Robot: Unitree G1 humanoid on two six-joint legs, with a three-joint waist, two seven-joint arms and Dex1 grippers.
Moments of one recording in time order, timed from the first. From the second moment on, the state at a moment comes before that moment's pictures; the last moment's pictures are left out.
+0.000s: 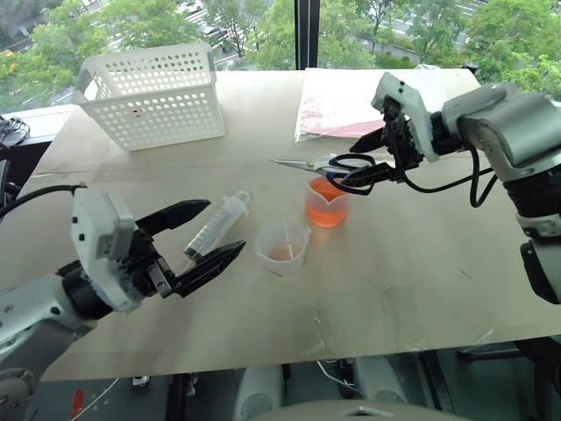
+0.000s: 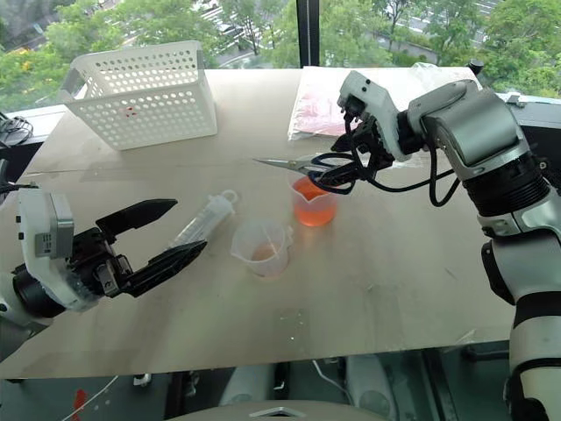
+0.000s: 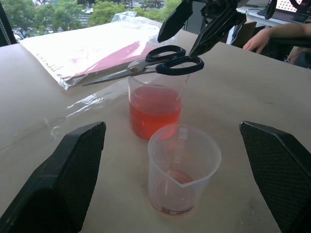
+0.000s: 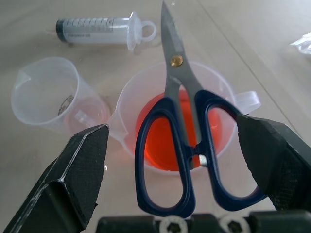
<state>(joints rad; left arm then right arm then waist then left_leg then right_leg) 0.30 0.86 0.70 -0.85 -1.13 0.66 -0.62 -1.21 -0.70 0.44 0.17 0.37 0.97 1.20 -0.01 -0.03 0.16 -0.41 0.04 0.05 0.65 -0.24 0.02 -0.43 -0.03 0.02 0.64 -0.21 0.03</state>
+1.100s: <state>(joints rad) 0.34 0.87 0.71 -0.88 -1.17 0.63 -0.63 -1.24 -0.58 0.46 0.33 0.16 0.80 1.33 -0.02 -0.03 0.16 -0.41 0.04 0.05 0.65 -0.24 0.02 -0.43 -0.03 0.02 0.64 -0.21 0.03</state>
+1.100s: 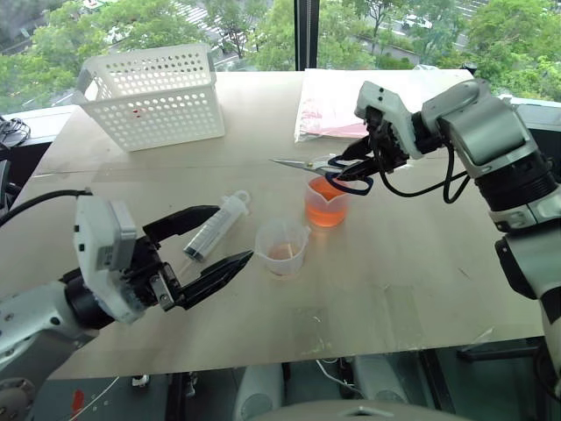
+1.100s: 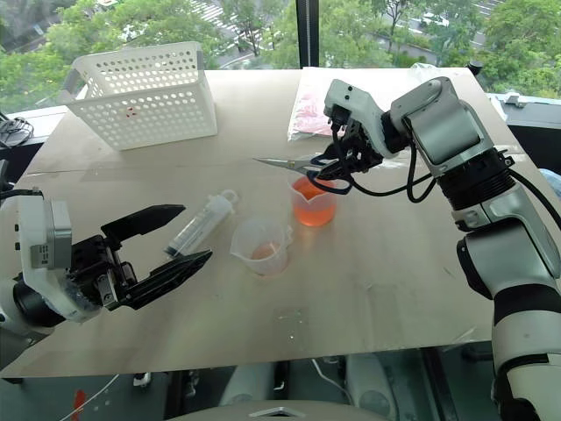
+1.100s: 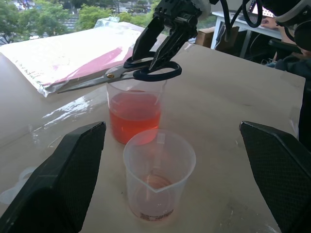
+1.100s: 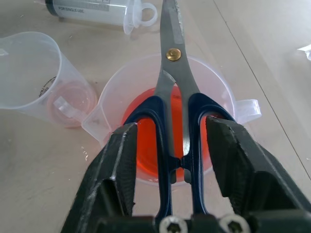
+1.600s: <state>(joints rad) 0.36 0.87 0.71 -0.88 -1.17 0.62 -0.62 -1.22 -0.57 0.46 0.33 0.12 0.78 1.34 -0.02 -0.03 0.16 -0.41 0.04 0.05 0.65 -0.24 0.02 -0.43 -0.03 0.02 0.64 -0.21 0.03</state>
